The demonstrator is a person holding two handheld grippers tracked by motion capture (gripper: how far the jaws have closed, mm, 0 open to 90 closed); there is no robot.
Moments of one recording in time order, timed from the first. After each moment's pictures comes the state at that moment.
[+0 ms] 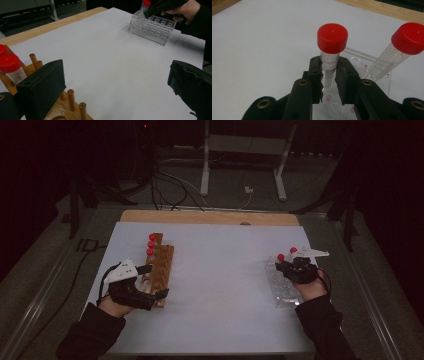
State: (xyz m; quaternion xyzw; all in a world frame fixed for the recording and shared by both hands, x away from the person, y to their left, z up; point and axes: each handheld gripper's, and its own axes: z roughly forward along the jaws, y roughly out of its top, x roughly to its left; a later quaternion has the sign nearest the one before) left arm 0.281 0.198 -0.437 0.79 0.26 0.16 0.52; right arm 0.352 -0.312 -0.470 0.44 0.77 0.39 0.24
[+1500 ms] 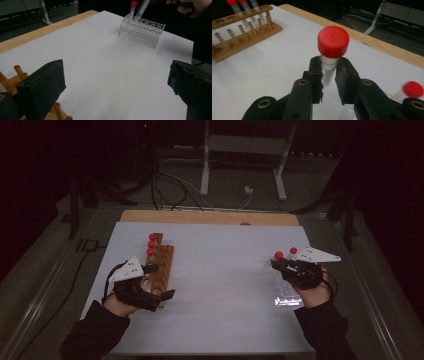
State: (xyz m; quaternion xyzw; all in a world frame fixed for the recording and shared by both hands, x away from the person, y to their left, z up) left arm 0.279 0.183 -0.427 0.80 0.24 0.15 0.53; right arm 0.300 -0.283 -0.412 0.36 0.77 0.46 0.27
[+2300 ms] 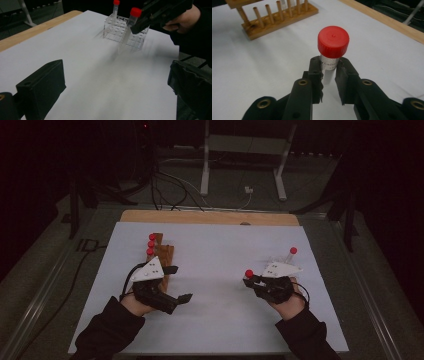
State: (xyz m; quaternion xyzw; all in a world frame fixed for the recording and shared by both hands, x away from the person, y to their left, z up) left arm 0.280 0.139 -0.424 0.82 0.20 0.12 0.53; right arm 0.287 -0.218 -0.442 0.29 0.82 0.43 0.21
